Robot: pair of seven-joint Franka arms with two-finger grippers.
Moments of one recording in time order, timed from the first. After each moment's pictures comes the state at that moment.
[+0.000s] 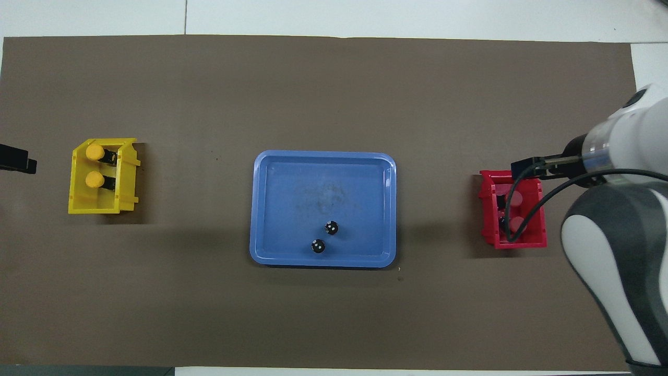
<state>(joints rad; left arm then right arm) -0.06 -0.04 0.10 -1.67 0.01 1.62 0.13 0.07 -0.09 0.02 -2.01 -0.03 1.93 0.07</state>
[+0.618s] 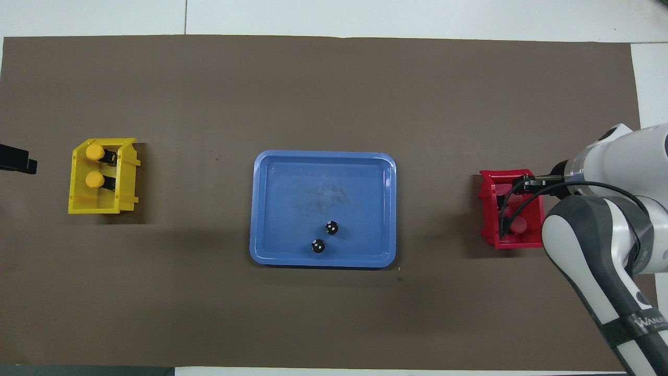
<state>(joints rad) -0.06 -0.05 0.10 -1.67 0.01 1.62 0.13 -0.01 -0.05 0.01 -2.20 -0.03 2.14 0.07</state>
